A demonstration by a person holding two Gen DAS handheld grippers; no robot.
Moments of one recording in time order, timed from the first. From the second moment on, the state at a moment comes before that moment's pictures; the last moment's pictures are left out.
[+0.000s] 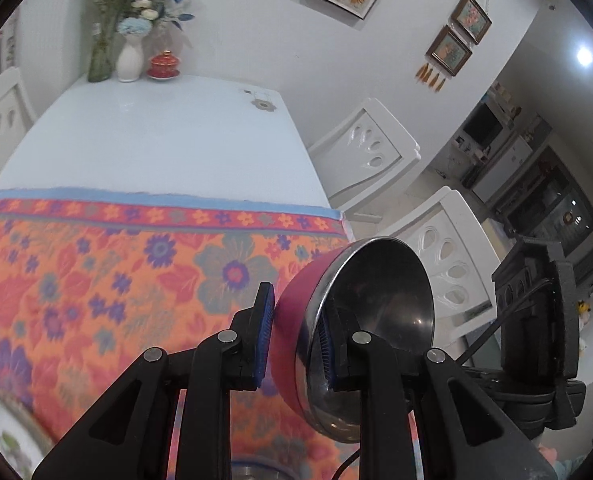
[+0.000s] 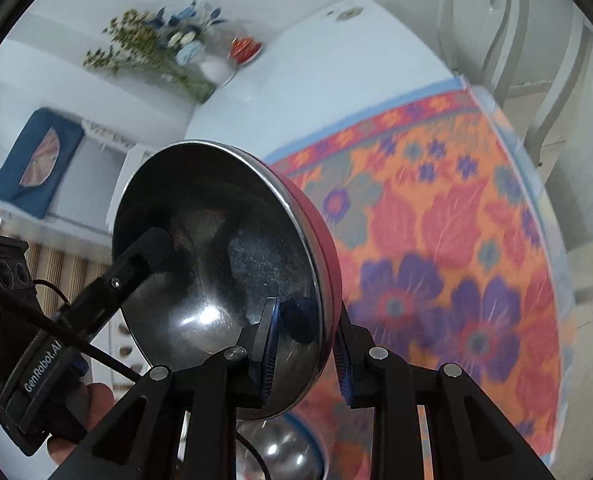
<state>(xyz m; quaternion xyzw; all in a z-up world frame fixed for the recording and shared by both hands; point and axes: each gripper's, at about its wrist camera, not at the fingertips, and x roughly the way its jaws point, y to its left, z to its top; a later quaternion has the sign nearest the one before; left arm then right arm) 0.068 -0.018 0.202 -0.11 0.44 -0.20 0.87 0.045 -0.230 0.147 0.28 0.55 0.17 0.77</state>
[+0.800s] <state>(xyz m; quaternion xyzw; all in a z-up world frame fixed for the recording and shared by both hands) -0.069 0.064 0.125 -0.23 0.52 -0.12 0.82 -0.043 -0.159 0.118 0.16 0.63 0.23 0.73</state>
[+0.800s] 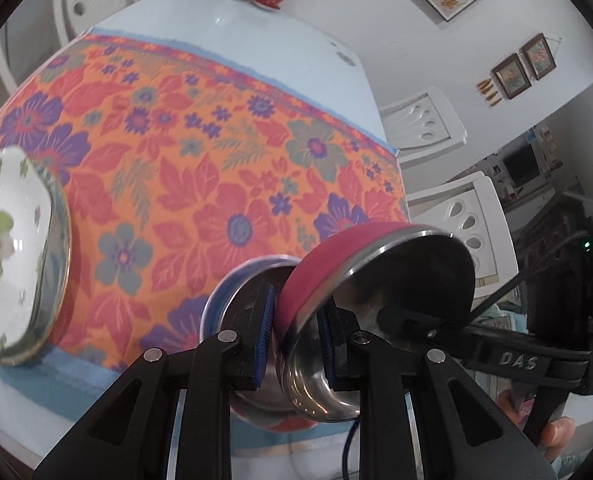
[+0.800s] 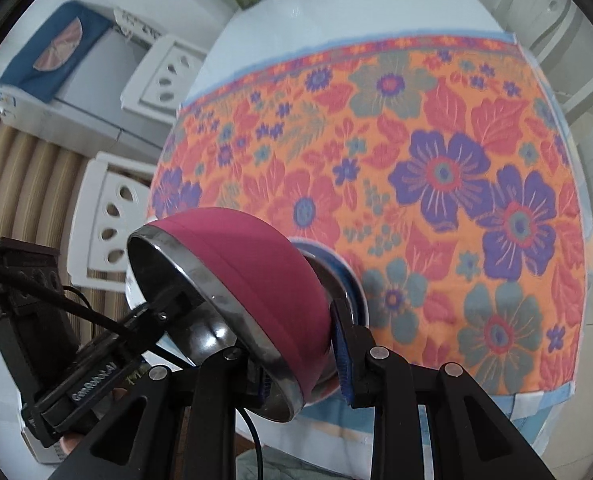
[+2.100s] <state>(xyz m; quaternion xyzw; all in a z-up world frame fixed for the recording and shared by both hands) -0.079 0.066 0.105 -0.19 0.54 -0.07 0.82 -0.047 -0.158 0.077 0.18 0.67 0.22 0.68</state>
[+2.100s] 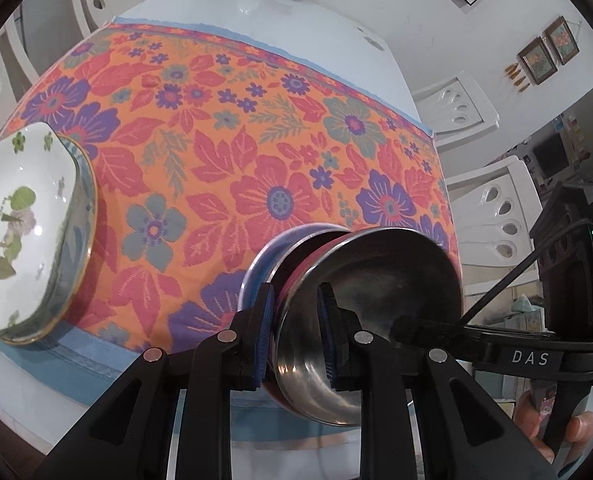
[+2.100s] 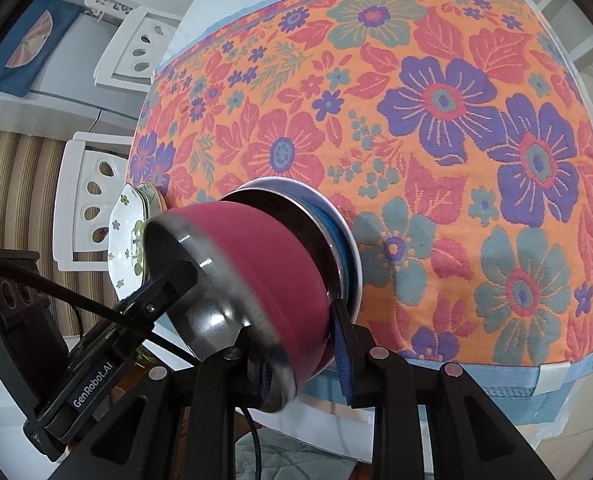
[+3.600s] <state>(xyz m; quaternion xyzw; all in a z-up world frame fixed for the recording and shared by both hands) -0.114 0.104 0.197 -0.10 0.43 -0.17 0.88 -0.131 -0.111 0.201 0.07 0.46 0.10 0.88</state>
